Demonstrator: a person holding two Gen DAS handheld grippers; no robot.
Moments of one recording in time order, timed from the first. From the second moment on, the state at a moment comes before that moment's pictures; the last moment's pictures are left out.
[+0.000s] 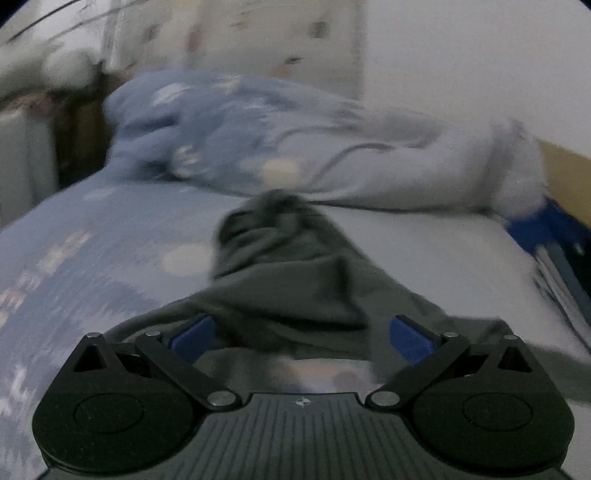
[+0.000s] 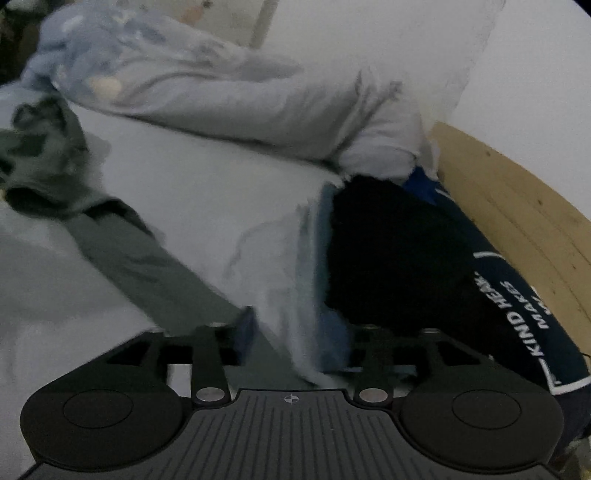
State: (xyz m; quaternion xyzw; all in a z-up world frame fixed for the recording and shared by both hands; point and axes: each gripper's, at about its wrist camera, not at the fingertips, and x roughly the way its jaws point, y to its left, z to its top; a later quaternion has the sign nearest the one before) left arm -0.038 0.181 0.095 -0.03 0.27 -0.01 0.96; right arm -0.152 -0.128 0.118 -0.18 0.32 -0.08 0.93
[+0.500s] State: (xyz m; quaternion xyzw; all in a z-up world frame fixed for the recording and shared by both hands) left arm -0.028 0.053 0.055 0.26 0.21 -0.10 0.94; right arm -0.144 -0.093 0.073 -0.05 0.25 0.06 0.96
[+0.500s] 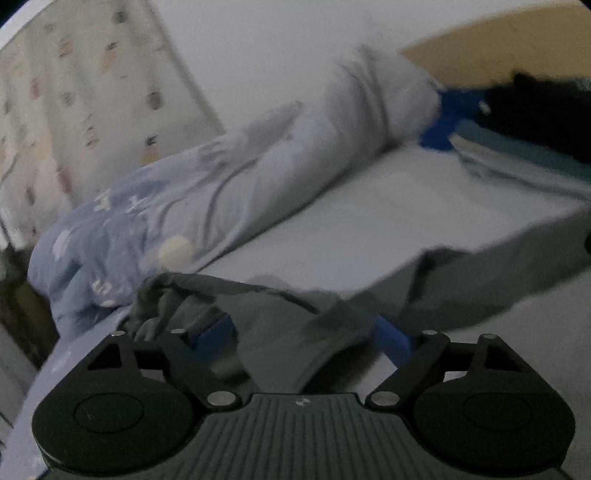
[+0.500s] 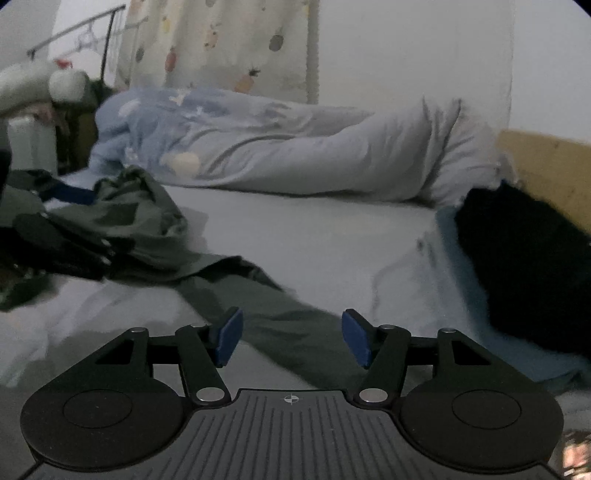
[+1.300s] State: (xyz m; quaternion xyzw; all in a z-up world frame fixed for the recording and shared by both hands) left arm -0.045 0.127 0.059 0.07 0.26 -0.04 0.96; right arm -0.132 -0.057 0.059 0.04 0.28 0.21 0.94
